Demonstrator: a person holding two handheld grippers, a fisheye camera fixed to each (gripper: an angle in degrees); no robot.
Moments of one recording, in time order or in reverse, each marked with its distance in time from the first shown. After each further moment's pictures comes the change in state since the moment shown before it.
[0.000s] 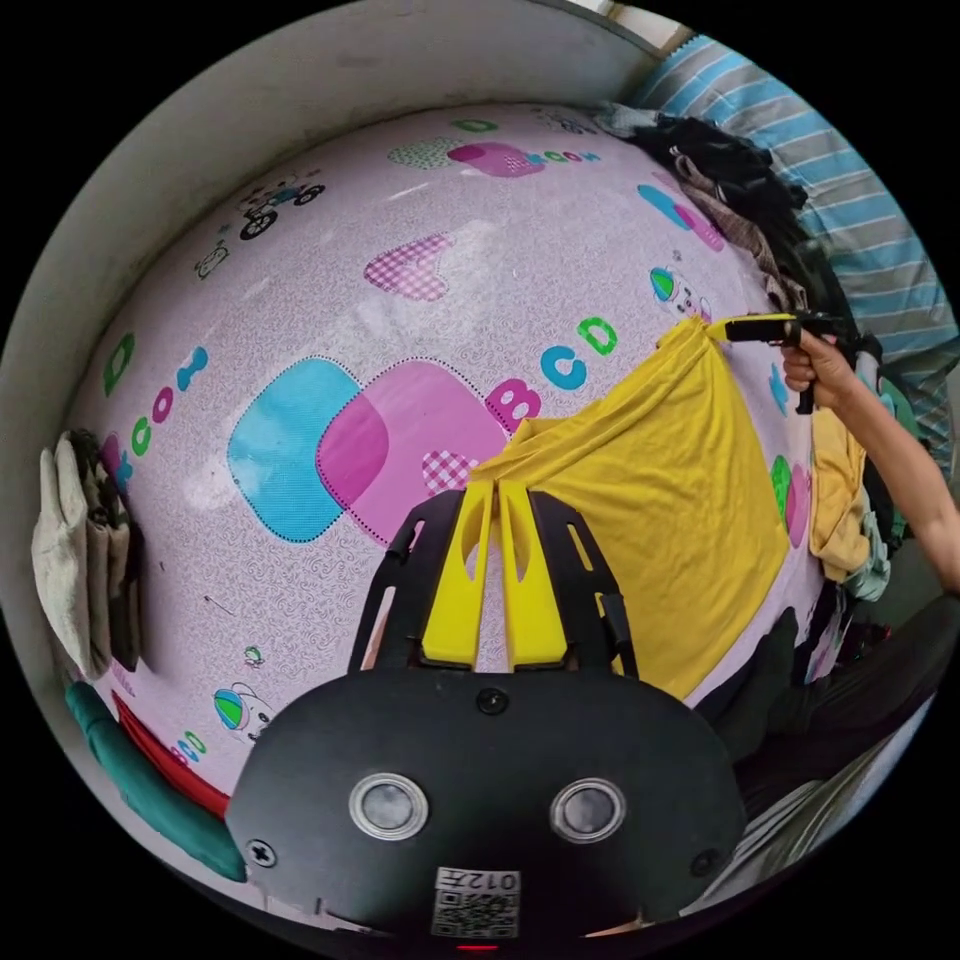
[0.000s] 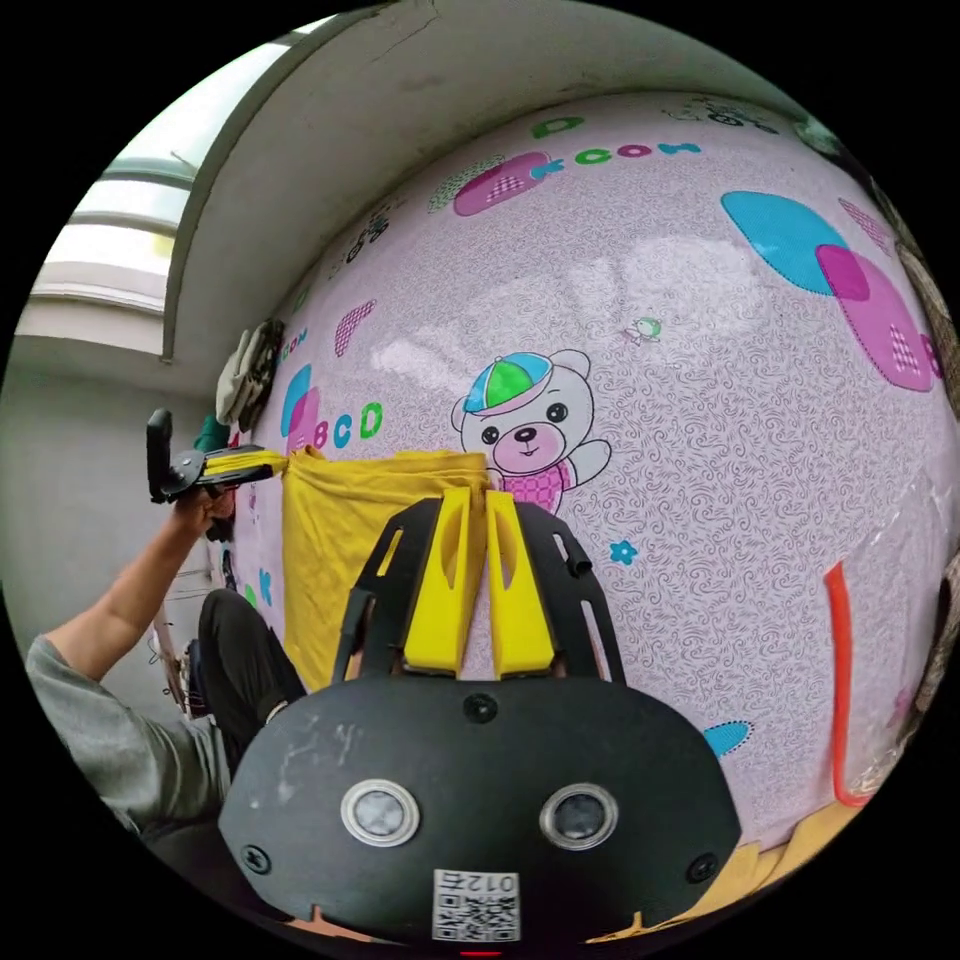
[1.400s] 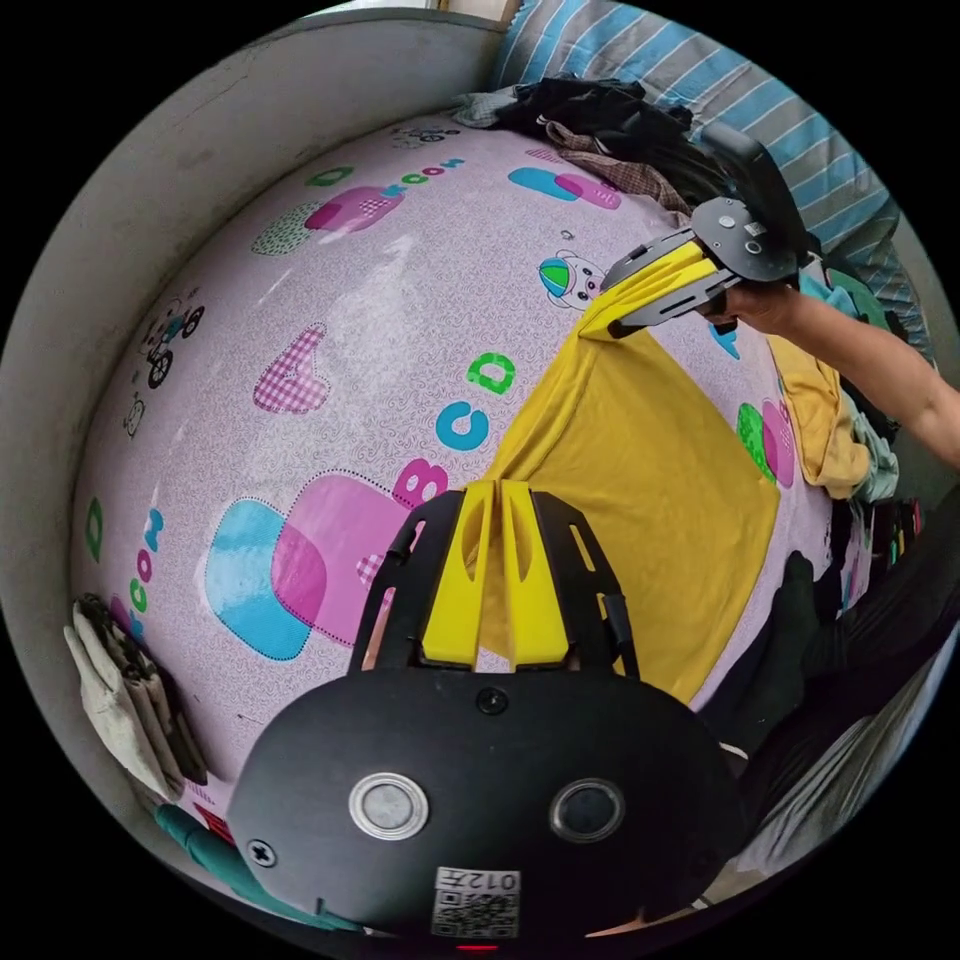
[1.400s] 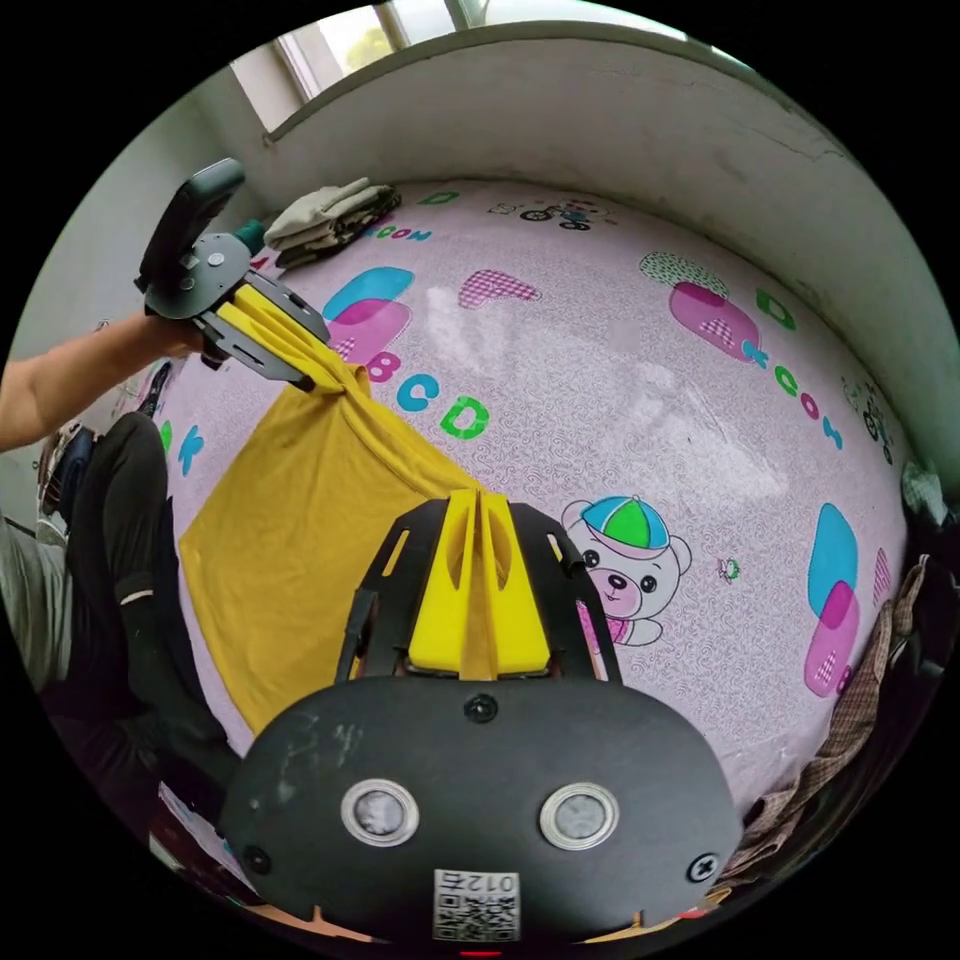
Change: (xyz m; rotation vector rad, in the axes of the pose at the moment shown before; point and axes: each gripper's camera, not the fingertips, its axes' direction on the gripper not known) left arm 0.018 -0.037 0.016 -0.025 -0.004 0.311; right arm -0.126 0.010 0.069 -0.057 0.278 -0.596
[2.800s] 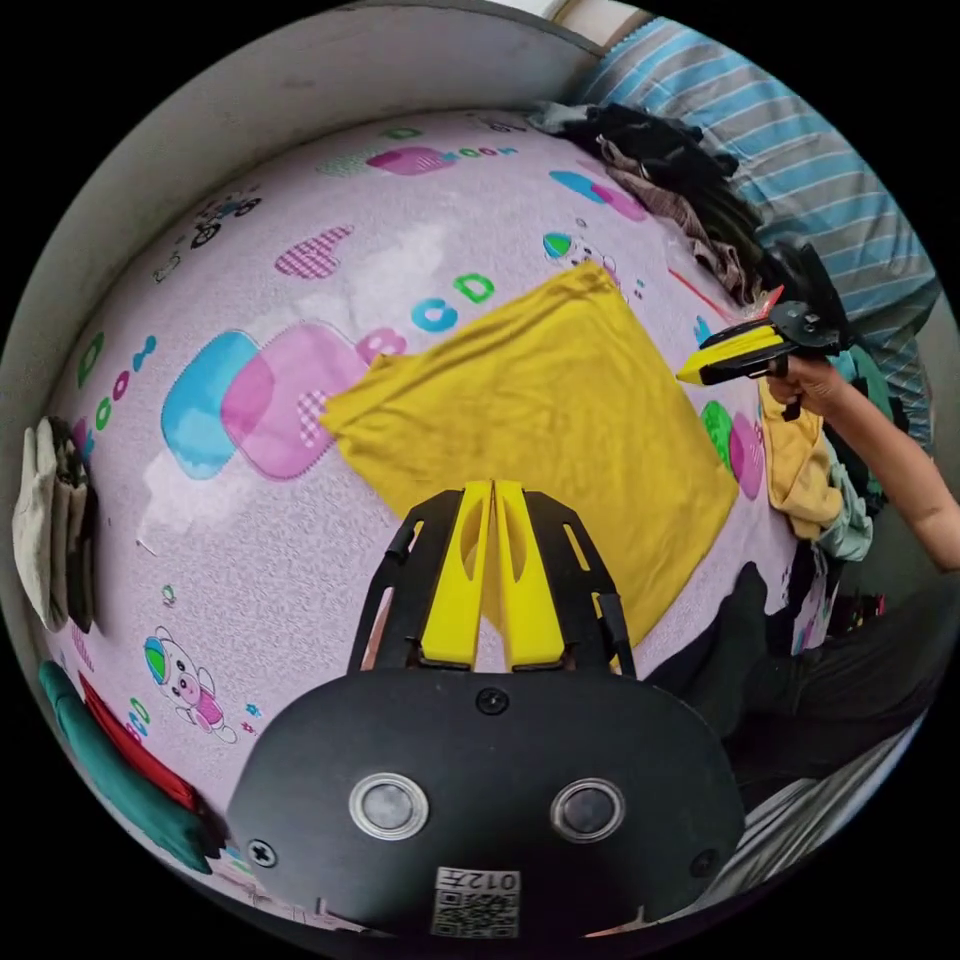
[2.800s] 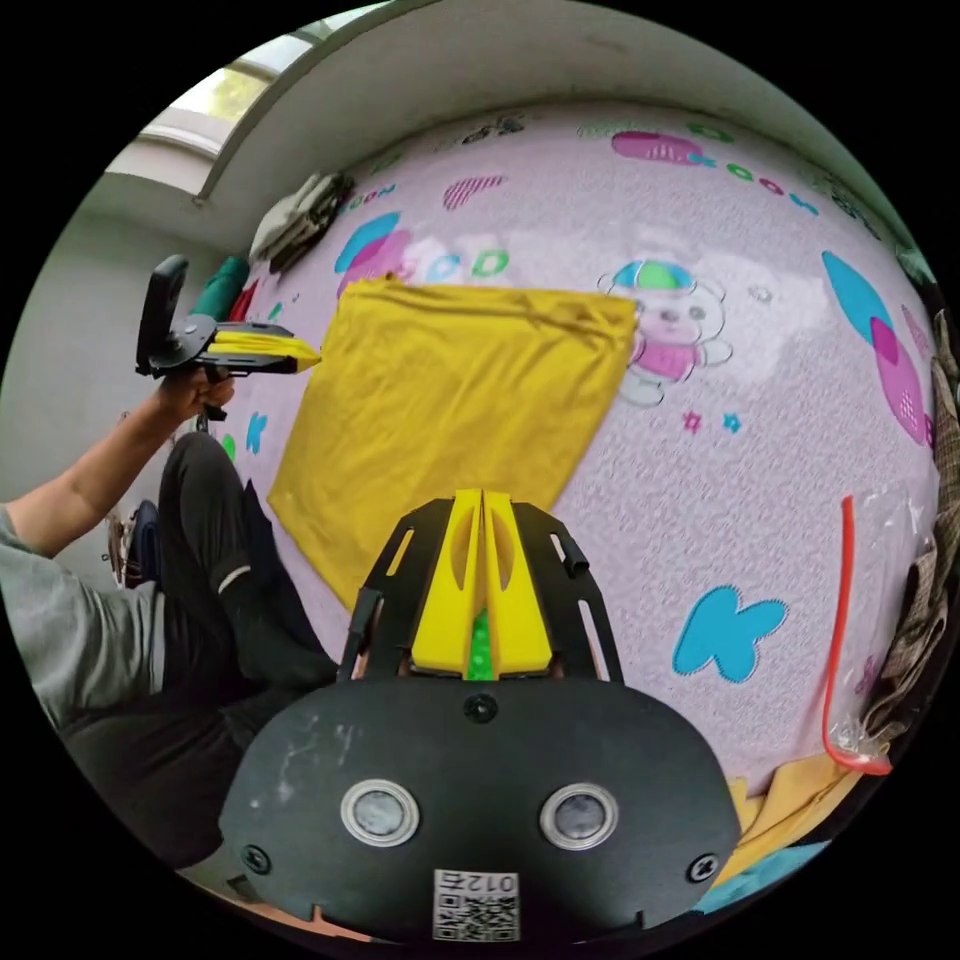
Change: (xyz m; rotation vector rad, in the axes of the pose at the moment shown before) left arm 0.023 0.066 0.100 -0.015 0.066 -0.229; right arm 0.023 0.144 0.020 -0.159 -0.211 0.290
